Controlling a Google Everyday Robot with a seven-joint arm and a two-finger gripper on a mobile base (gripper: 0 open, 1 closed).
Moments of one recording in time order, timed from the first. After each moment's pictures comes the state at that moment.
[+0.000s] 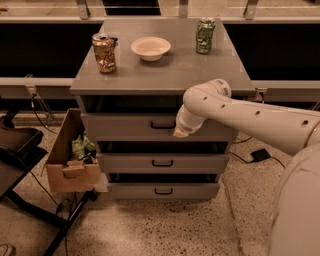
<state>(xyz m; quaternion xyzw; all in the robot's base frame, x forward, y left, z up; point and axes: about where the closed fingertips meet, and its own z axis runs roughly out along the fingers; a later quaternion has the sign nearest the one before) 0.705 -0.083 0.641 -0.62 0.75 -0.05 0.24</state>
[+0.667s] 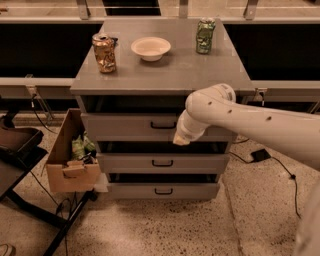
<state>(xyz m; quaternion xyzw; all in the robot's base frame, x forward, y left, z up) 0.666 -0.077 0.644 -0.63 0.74 -0.03 0.23</state>
